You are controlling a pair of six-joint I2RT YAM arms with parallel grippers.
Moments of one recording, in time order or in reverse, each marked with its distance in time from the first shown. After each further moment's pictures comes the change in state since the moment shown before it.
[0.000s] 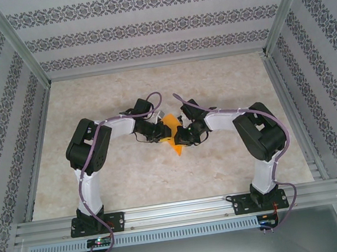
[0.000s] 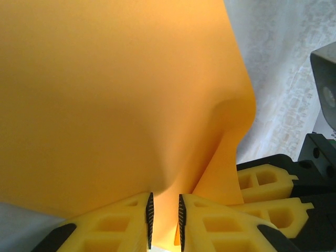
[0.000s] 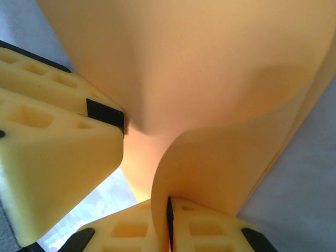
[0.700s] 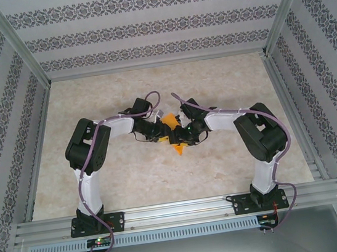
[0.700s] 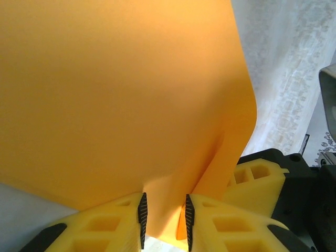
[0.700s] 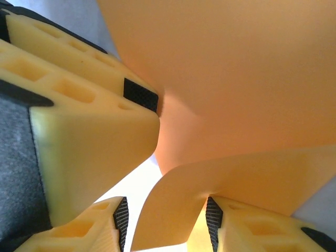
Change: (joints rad) left arm 0.013 -0.005 0.002 0.003 0.010 -0.008; right arm 0.001 -0.015 -0.005 0.026 -0.047 -0.048
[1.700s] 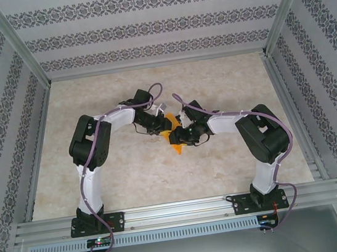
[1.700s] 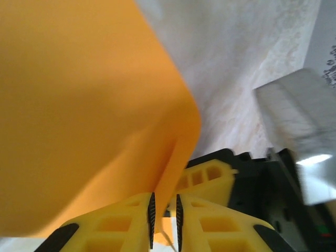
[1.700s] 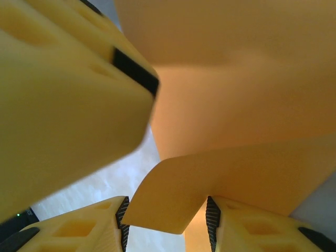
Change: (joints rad) left arm 0.019 0.082 0.204 -0.221 0.087 0.142; right arm -0.001 -0.028 -0.076 0.140 -0.018 -0.008
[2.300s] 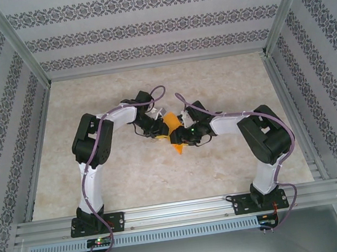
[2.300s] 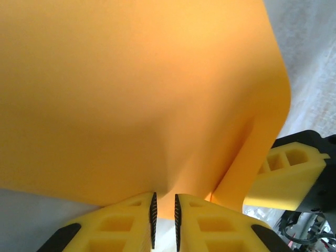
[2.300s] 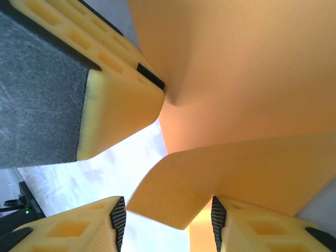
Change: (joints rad) left arm -0.002 0.036 0.055 -0.163 -0.136 0.166; right arm -0.027 -0.020 -0.050 0.071 -0.043 0.014
